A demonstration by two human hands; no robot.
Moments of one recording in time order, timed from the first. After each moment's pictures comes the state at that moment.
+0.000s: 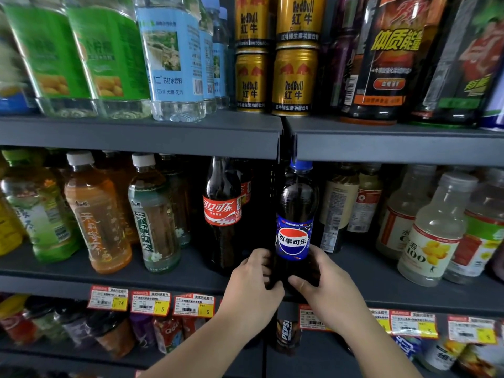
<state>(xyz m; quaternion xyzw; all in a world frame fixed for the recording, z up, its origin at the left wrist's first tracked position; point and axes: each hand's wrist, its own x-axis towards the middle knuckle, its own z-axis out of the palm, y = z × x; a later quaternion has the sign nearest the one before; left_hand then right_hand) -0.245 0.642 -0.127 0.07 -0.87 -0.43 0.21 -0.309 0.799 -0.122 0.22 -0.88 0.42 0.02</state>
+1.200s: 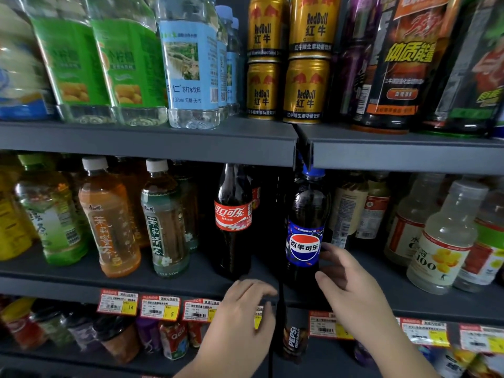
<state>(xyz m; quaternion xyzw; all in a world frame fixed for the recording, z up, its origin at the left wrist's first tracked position) -0.193 0.625 -0.134 -0.03 -0.90 -0.32 0.31 -0.296 0.809 -0.109 0.22 -0.83 0.50 0.05</state>
